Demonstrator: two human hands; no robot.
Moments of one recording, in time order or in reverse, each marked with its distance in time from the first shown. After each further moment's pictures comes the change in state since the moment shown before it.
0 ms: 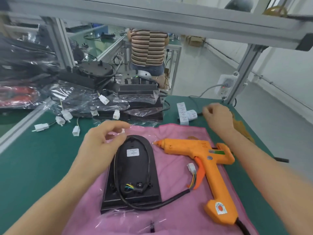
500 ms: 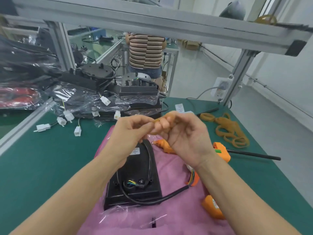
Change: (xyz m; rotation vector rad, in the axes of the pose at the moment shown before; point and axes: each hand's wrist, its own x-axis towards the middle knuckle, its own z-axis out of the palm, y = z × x) left_hand 0.015 0.032 0.037 -0.361 -0.201 -0.027; right_hand -0.115 -0.116 -0.030 1.786 -0.831 -0.038
